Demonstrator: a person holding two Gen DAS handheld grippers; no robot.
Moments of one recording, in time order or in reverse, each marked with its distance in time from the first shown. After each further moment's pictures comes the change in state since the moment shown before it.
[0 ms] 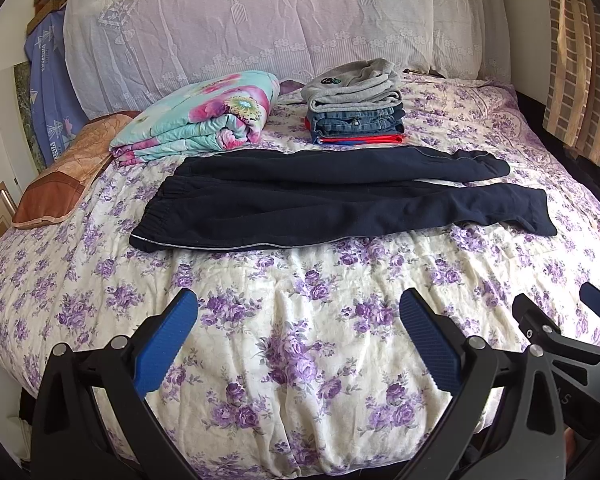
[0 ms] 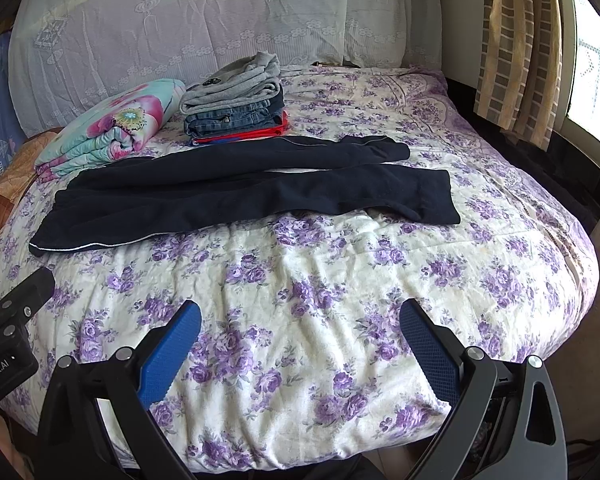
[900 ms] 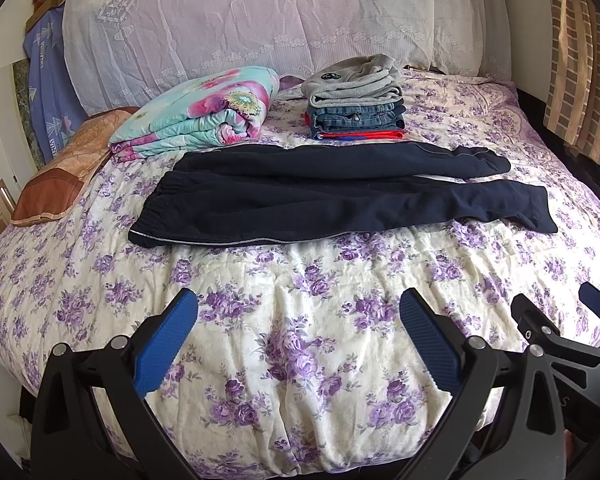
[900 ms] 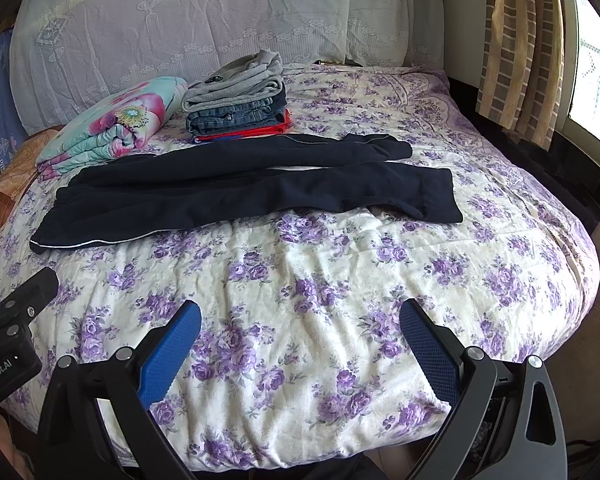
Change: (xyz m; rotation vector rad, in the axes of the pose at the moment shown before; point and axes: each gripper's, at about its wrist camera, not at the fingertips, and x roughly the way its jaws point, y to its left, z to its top) left arm 0.003 -0.003 -0.007 0.000 0.009 -0.001; right arm 0.001 0.002 -0.002 -0.002 0.002 0.001
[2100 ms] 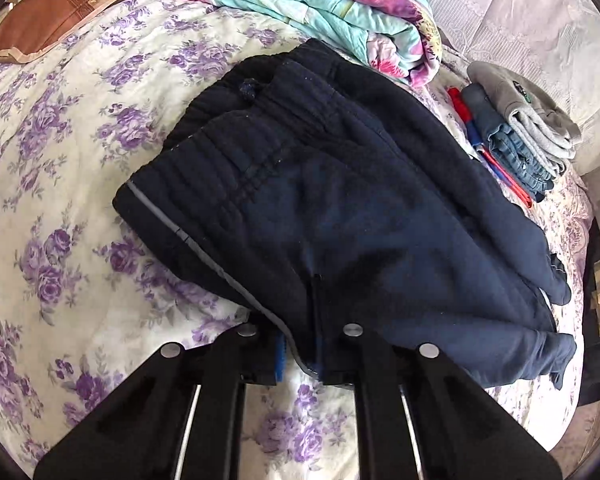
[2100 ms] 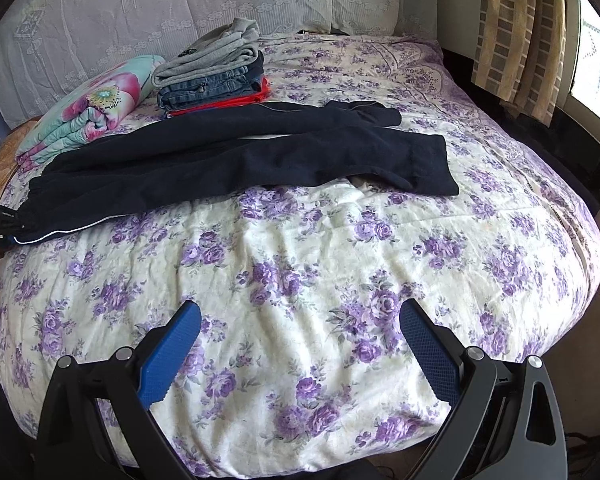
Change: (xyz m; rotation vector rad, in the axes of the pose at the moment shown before) left arm 0.195 0.198 0.035 -0.529 0.343 -0.123; right arm 0.048 -0.042 -0.002 0.027 0.098 0.008
